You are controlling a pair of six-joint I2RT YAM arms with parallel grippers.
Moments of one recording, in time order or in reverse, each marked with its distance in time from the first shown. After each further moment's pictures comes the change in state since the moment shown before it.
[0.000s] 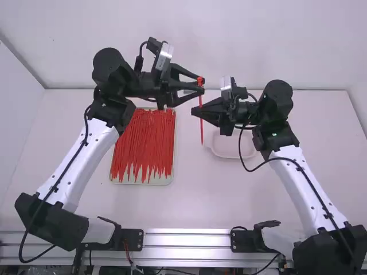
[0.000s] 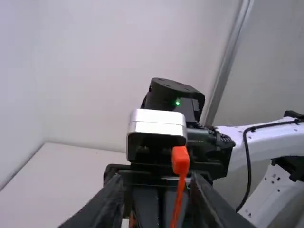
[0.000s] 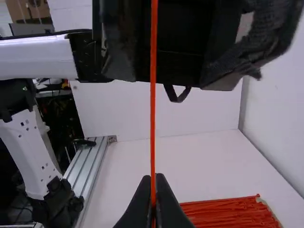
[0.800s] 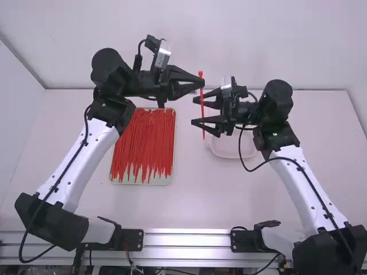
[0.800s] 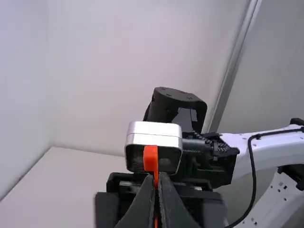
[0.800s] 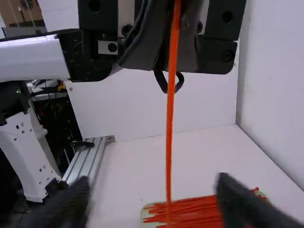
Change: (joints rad) left arm 0.000 0.000 0.000 0.029 -0.040 -0.032; right arm -0.005 0.000 0.000 -0.044 0.020 0.005
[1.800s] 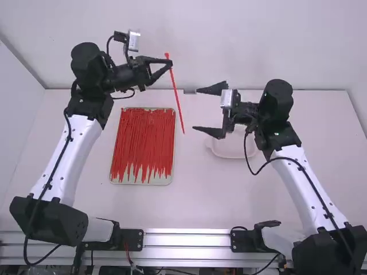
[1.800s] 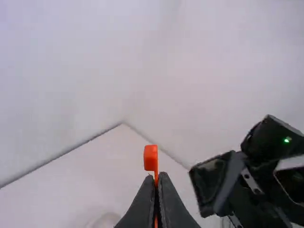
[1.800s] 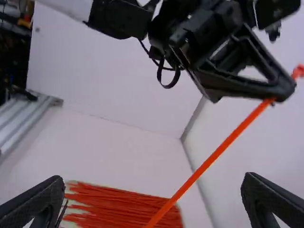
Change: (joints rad) left arm 0.209 0.000 0.000 -0.267 -0.206 -0.049; right arm -0.015 0.000 -0.001 -0.061 0.032 -0.633
